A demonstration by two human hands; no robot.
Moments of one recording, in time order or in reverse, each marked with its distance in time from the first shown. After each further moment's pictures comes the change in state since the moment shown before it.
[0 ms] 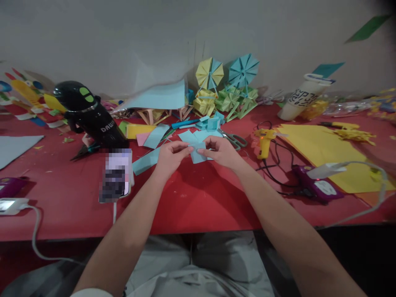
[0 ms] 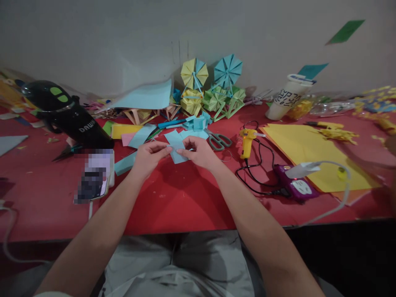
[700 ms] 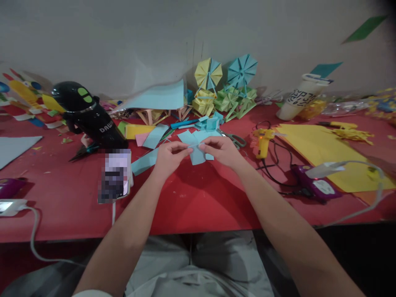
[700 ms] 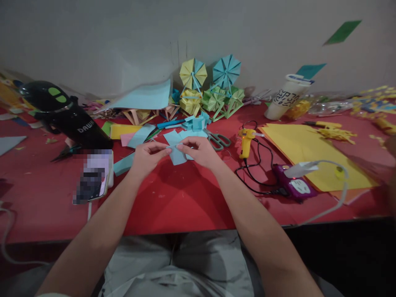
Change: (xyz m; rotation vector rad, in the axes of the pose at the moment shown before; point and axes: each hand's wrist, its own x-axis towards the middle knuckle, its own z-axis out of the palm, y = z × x) left_hand -0.001 0.007 -0.003 0.088 -0.005 0.065; right_hand -0.003 -0.009 -0.004 -0.042 0.004 -0.062
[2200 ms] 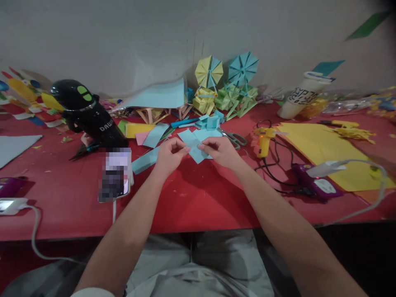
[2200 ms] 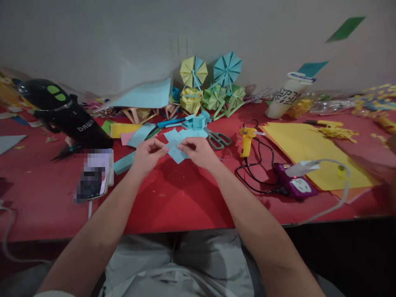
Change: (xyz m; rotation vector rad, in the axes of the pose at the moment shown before) left_hand 0.005 -0.006 -0.001 0.016 -0.009 0.058; right_hand 0.000 0.004 0.003 -0.229 0.022 -0.063
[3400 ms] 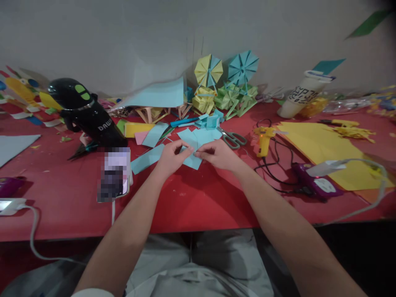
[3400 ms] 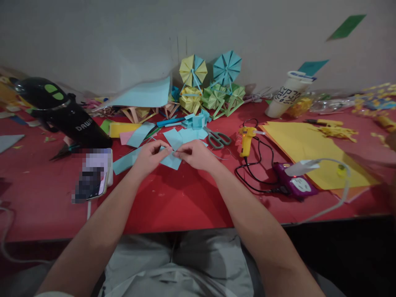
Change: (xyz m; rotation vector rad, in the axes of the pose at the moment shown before) left_hand -0.003 0.006 0.000 0.201 -0.118 0.048; right_hand -0.004 -0.001 0.003 -0.044 -0.187 0.094
